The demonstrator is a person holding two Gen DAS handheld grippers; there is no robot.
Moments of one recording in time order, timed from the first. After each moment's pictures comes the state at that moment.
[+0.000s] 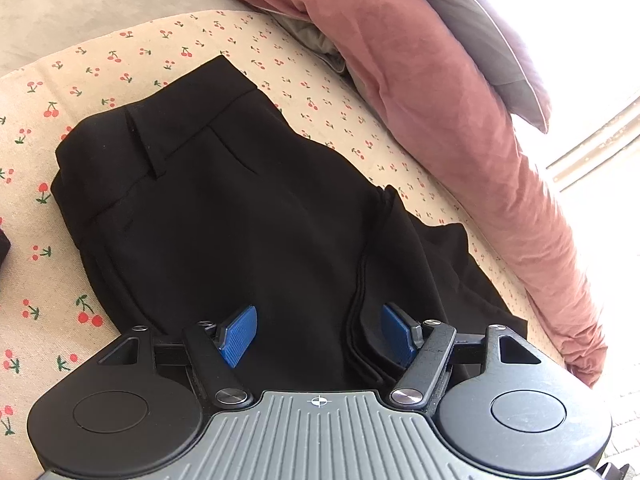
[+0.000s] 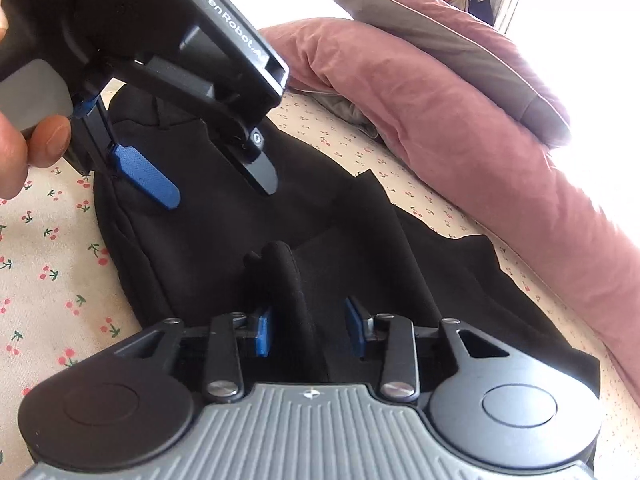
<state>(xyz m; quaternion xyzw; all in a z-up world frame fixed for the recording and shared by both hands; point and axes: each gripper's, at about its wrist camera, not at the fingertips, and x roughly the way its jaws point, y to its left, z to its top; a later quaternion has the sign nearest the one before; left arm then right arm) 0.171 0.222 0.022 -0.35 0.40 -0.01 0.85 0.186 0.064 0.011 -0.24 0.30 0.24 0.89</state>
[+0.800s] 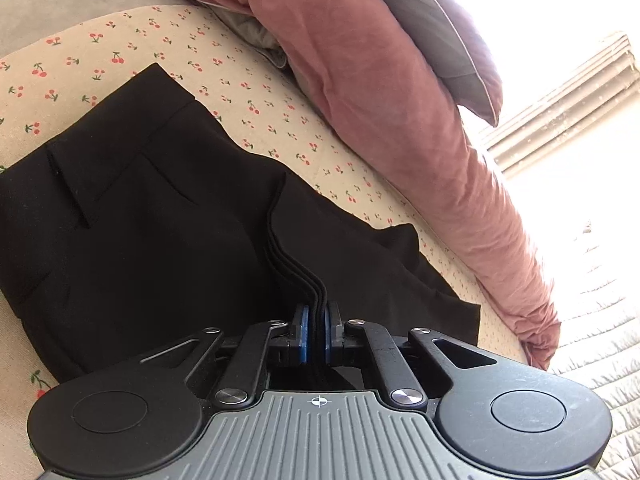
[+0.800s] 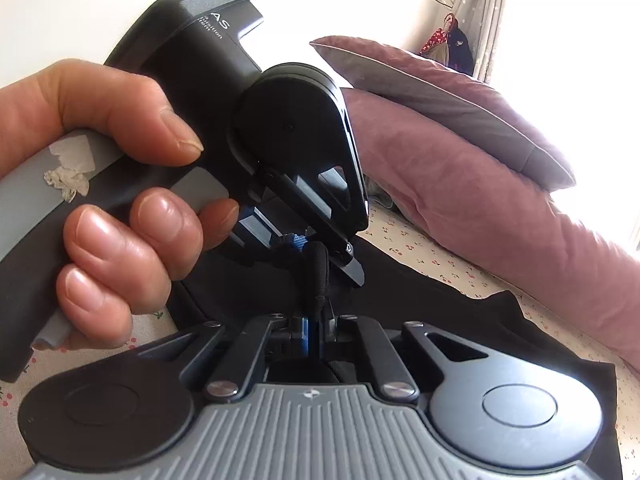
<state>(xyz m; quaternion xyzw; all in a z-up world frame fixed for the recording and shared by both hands) 0.205 0.238 0.018 -0.35 0.39 -0.11 0.84 0.153 0.108 0.031 -0.18 0.22 0.25 0.93</state>
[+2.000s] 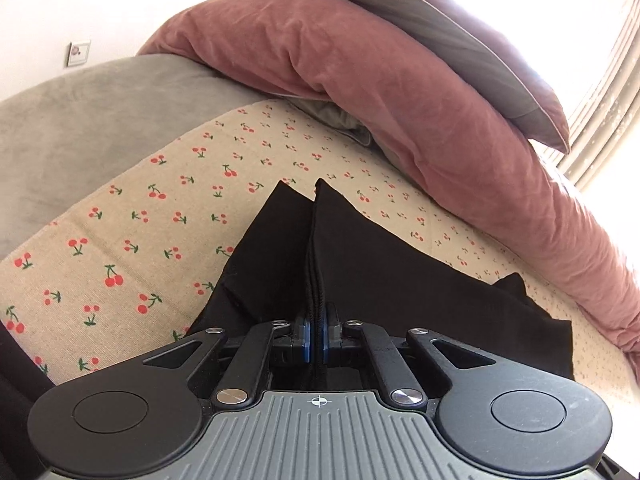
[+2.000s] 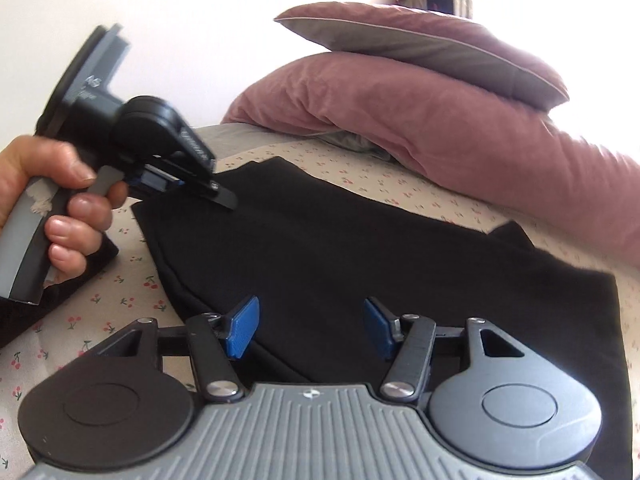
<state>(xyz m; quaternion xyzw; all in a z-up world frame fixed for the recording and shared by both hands) 0.196 0.283 0.033 -0.22 0.34 0.02 0.91 0.169 0.055 0.039 -0.06 0.31 0.25 0.92</state>
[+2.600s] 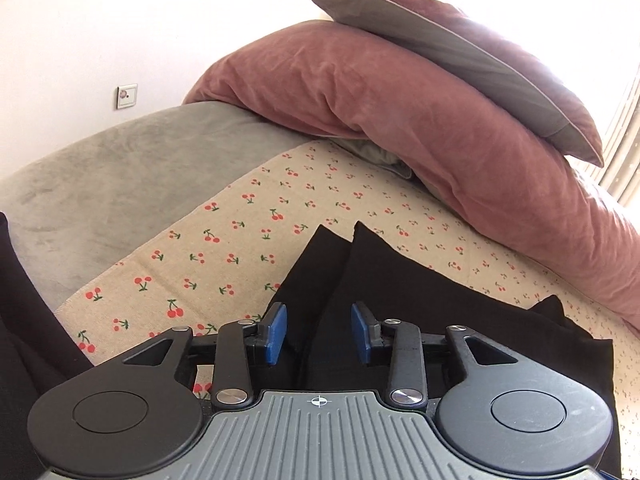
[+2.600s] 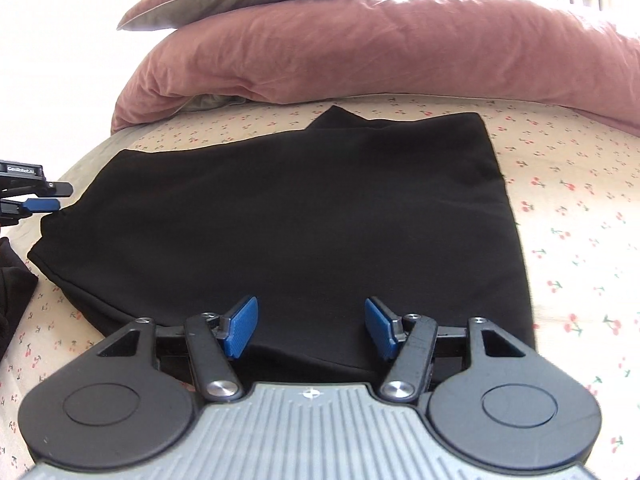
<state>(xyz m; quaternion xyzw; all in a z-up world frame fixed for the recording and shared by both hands) 0.181 0.275 0.065 -0.18 0.32 0.11 0.92 0.177 -0.084 0.018 0.07 0.41 0.14 0.90</state>
